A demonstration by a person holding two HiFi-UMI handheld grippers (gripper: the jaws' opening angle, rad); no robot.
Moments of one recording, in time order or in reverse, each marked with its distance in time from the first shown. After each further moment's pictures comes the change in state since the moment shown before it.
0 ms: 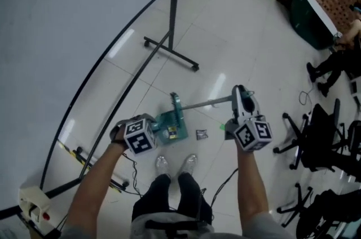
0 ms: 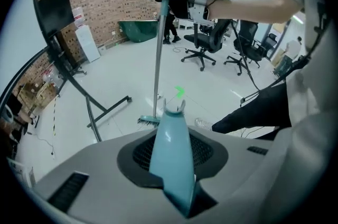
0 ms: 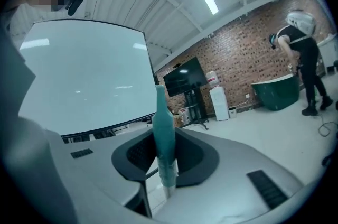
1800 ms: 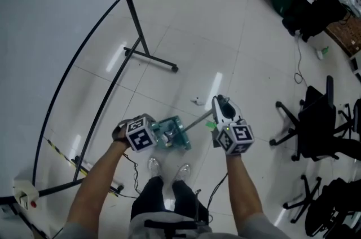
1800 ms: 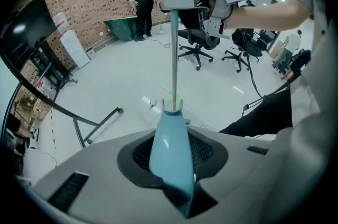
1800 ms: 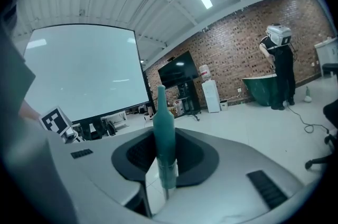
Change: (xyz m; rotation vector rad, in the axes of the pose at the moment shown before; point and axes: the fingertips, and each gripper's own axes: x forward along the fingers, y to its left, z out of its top) left arm 0.059 -0.056 0.144 0.069 0.085 -0.003; right arm -0.097 -0.118 -0.025 0.009 0.098 -0.033
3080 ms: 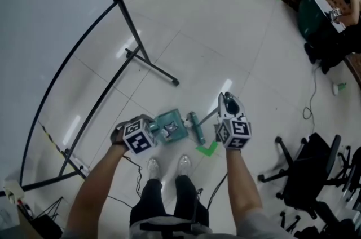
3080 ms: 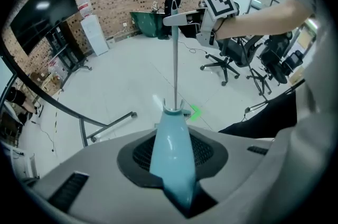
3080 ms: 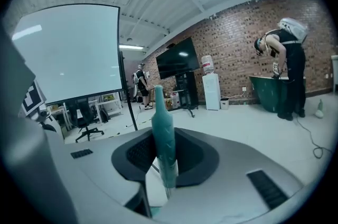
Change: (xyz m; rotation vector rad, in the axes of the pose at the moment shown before) left arm 0.056 0.145 0.102 -0.231 -0.008 0.067; right arm 0.197 -0.165 0.022 -0.100 0.111 0.003
